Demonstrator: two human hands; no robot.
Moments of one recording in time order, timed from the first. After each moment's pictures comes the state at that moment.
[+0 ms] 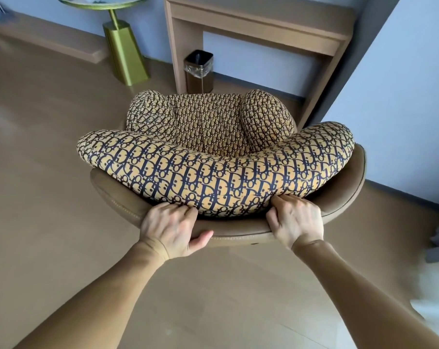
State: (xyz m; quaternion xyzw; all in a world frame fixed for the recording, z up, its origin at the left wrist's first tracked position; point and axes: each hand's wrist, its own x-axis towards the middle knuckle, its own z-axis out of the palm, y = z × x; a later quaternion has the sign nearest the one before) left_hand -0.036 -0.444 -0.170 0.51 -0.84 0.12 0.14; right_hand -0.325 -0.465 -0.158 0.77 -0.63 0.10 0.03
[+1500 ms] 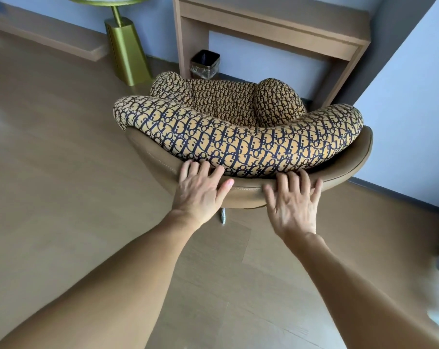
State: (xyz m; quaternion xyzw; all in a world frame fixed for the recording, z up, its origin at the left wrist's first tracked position) left_hand 0.011 -0.572 -0.179 0.62 -0.78 0.03 0.09; right_hand -0.208 -0.539 -0.170 0.67 -0.74 0.05 0.01
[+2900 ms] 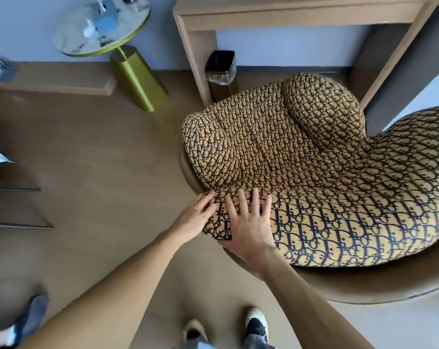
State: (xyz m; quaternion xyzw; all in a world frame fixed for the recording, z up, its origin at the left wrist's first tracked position) left_hand 0.253 -0.829 -0.133 0.62 -0.65 -0.43 0.00; right_hand 0.078 -0.767 -0.133 0.75 -0.64 -0.09 -0.14
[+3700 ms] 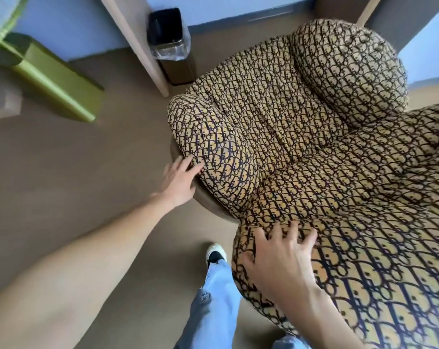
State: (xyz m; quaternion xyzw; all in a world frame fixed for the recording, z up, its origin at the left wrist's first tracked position) left_hand 0.368 -1.188 -0.263 0.42 -0.88 -0.17 -0.18; right_hand 0.228 -0.939 -0.153 0.49 -0.79 -0.18 -0.33
